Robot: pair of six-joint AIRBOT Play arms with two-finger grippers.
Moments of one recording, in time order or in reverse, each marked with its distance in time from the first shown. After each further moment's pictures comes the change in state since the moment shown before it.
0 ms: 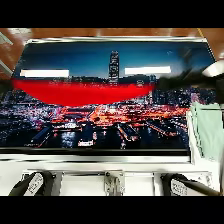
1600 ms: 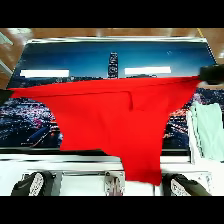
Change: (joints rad) left arm -0.050 0.149 -0.083 0.238 -0.205 -0.164; right arm -0.006 0.138 0.118 -0.705 0.217 0.300
